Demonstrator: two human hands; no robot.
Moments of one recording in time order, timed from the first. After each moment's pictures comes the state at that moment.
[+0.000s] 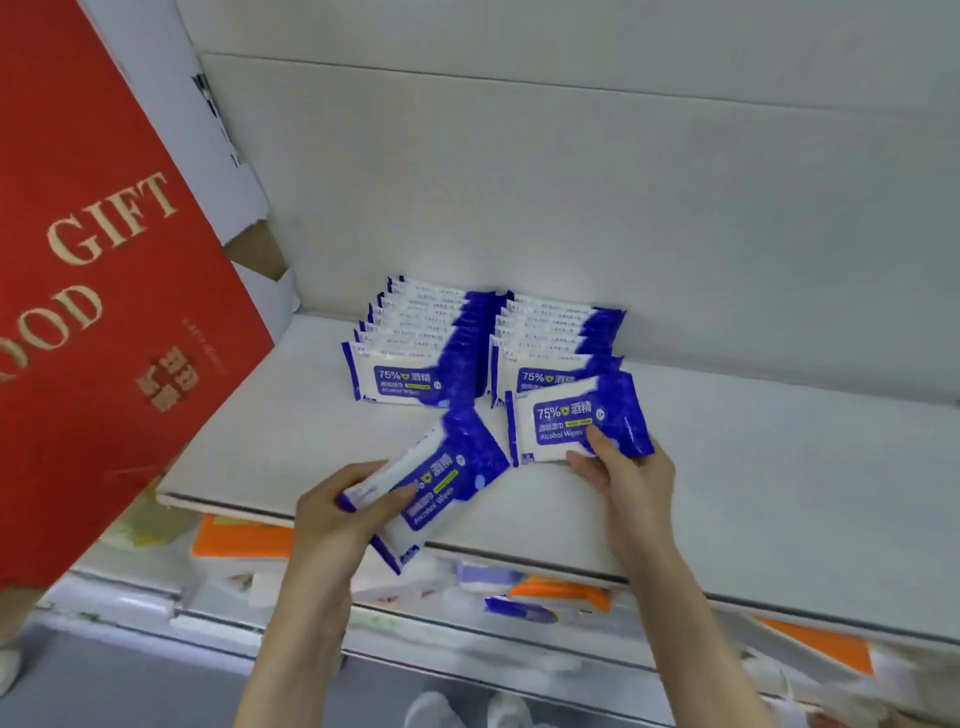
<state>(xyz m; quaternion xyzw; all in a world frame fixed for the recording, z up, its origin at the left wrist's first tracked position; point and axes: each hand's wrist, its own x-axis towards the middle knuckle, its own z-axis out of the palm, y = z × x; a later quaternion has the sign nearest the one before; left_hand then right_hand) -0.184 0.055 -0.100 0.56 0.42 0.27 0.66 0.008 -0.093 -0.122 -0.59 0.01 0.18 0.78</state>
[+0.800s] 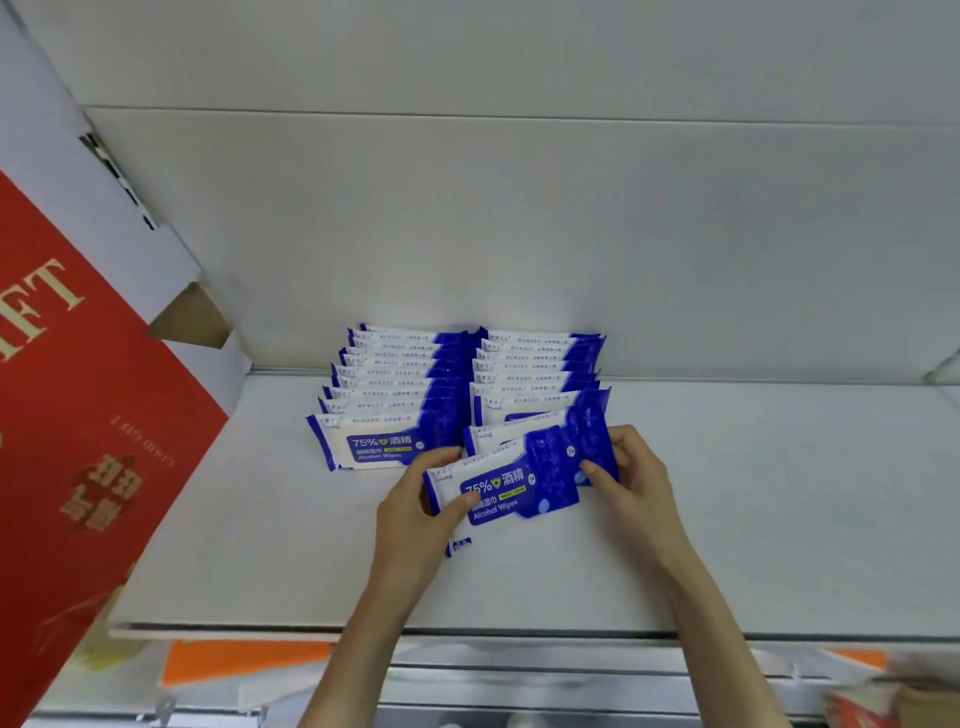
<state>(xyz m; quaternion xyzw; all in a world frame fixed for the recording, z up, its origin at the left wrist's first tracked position) -0.099 0.079 -0.121 0.71 0.30 0.18 0.61 0.045 -0.093 -0.131 -0.74 -0.21 0.14 0.63</state>
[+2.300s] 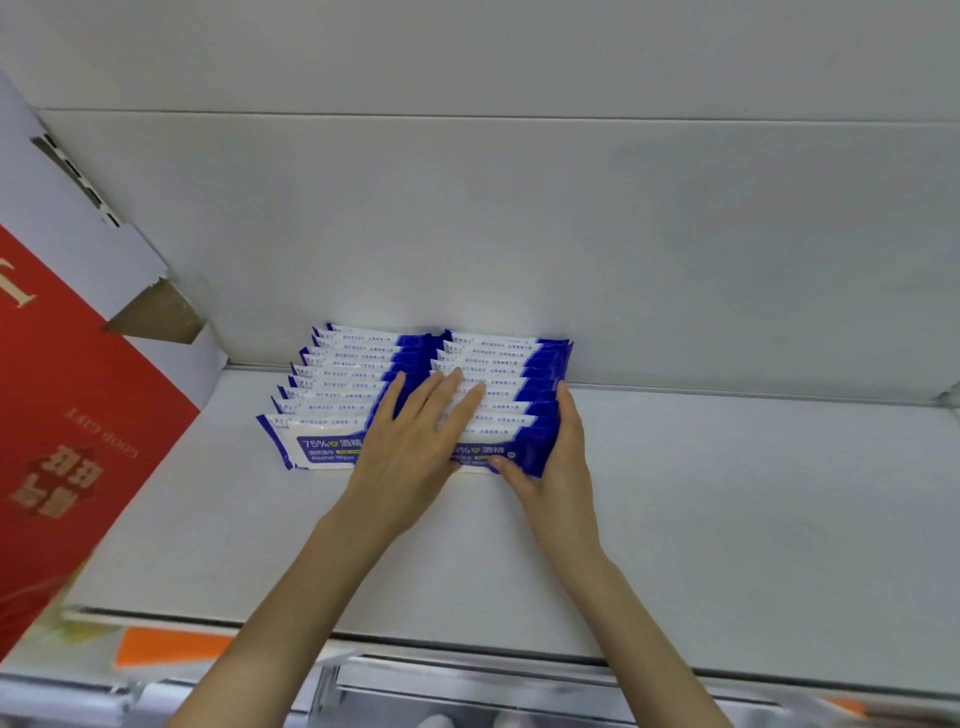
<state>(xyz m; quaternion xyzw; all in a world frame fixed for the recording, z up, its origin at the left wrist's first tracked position) -0.029 0.092 -0.108 0.98 0.08 0.17 -0.07 0.049 -0.062 -0.133 -0.76 -0.23 0.08 0.60</state>
